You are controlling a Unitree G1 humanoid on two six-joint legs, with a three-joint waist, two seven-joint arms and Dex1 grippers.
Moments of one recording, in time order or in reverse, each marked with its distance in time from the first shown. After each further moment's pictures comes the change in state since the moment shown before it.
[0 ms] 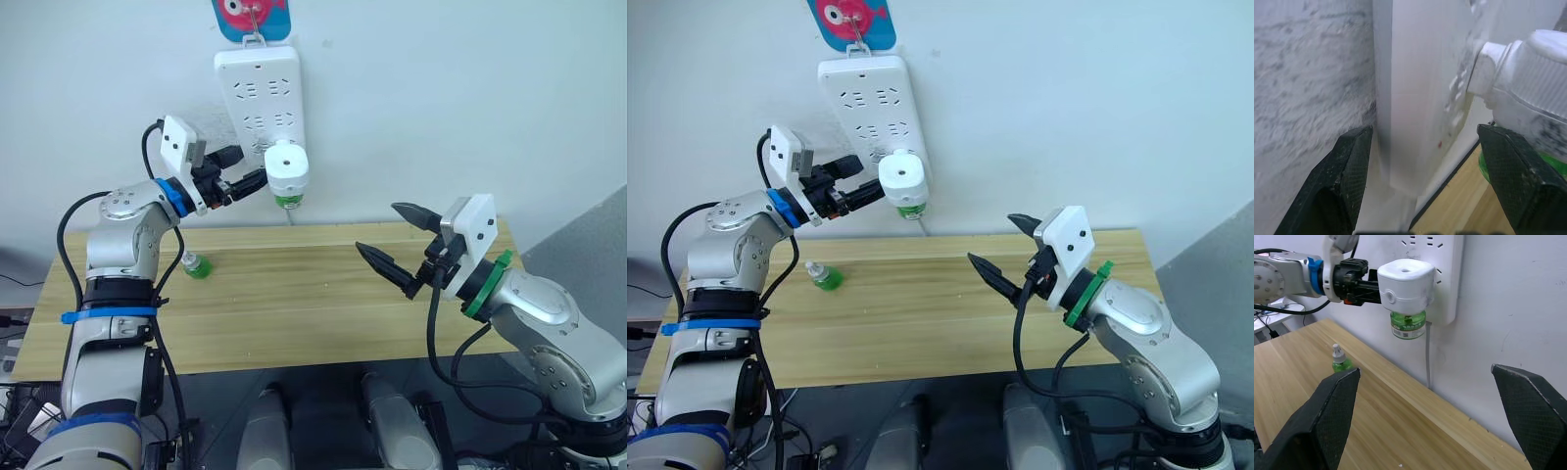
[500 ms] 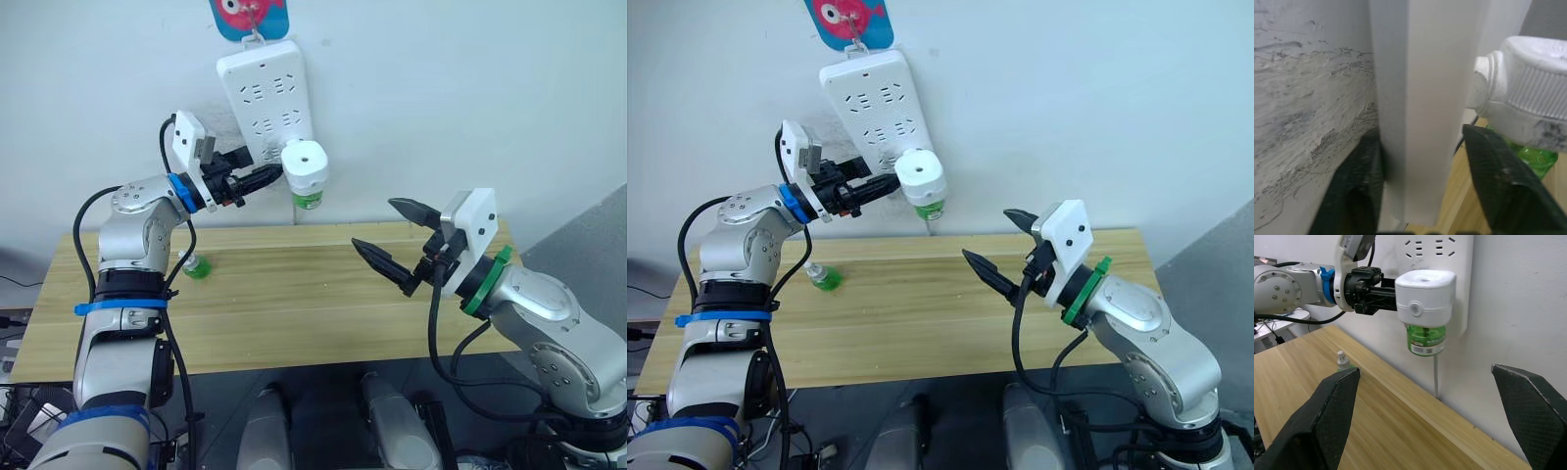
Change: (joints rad) left arm -0.024 -0.035 -0.003 -0.017 -0.018 0.022 -0.105; right arm -0.042 0.015 -0.002 -0.009 0.034 0.038 -0.040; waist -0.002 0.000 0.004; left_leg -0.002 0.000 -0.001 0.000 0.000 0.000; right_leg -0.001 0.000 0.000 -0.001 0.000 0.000
